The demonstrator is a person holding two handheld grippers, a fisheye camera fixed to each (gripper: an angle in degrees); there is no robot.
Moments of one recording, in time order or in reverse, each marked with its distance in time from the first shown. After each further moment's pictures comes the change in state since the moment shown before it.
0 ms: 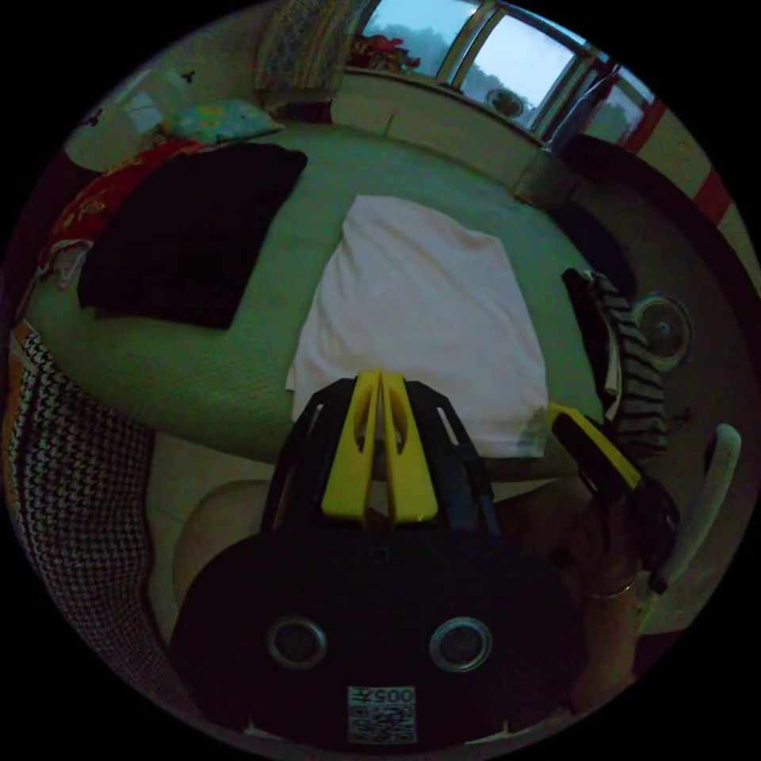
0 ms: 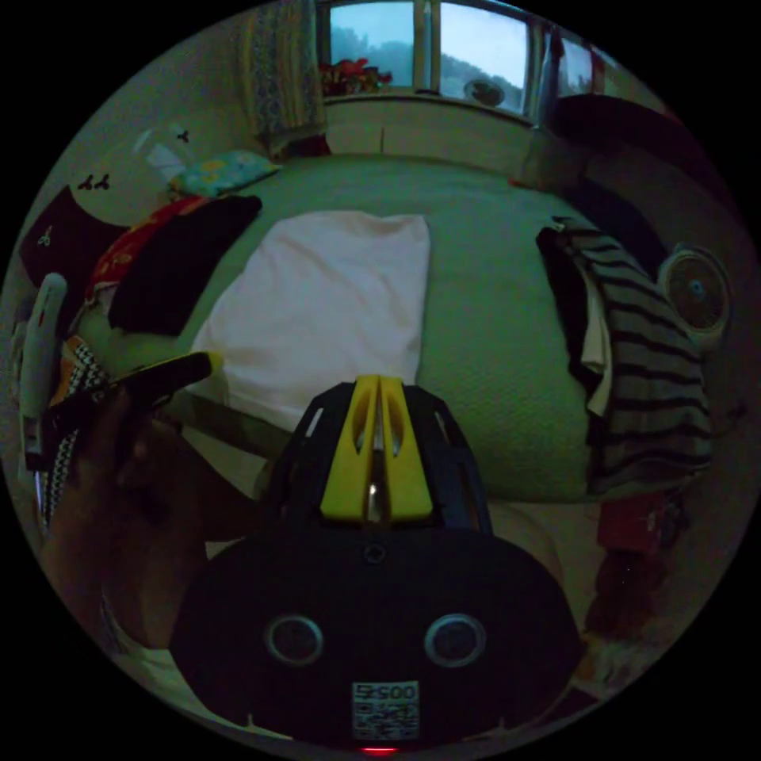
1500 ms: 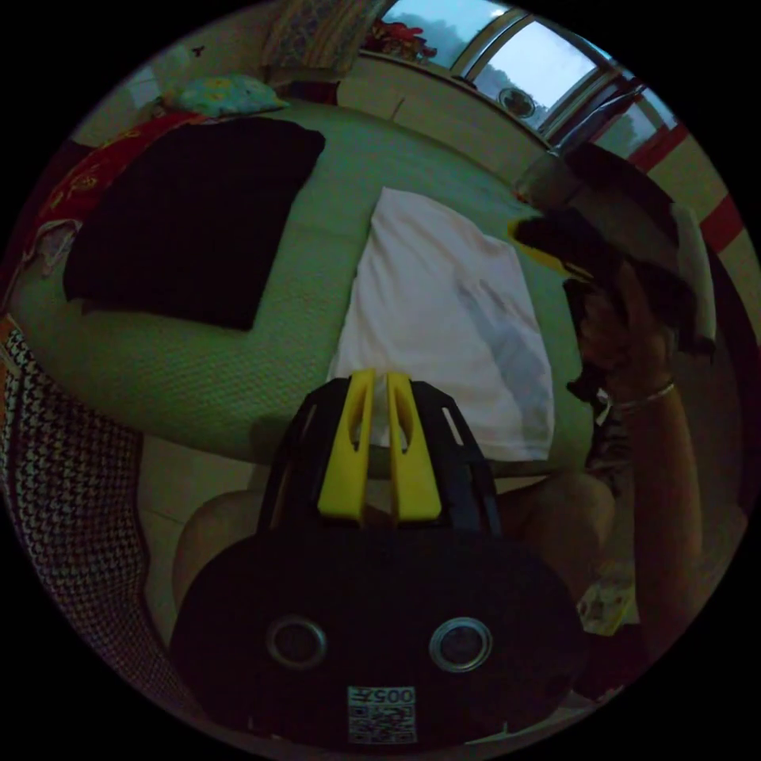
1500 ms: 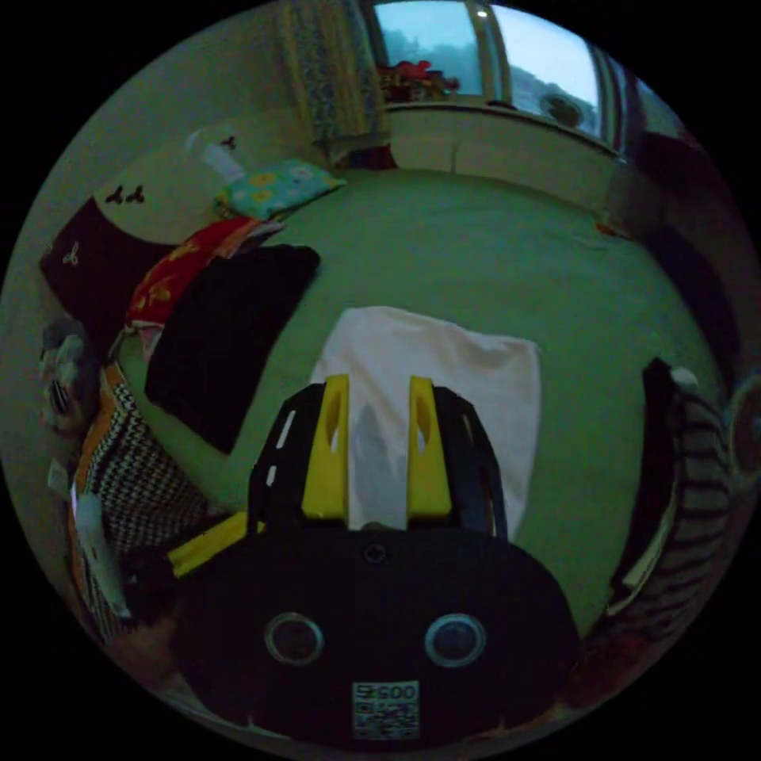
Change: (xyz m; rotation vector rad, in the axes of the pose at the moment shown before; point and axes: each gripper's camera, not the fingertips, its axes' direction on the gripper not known) left arm -0.153 -0.038 -0.002 -0.006 0.125 0.002; right arm -0.155 -0.406 0.102 0.047 -0.192 -0.125
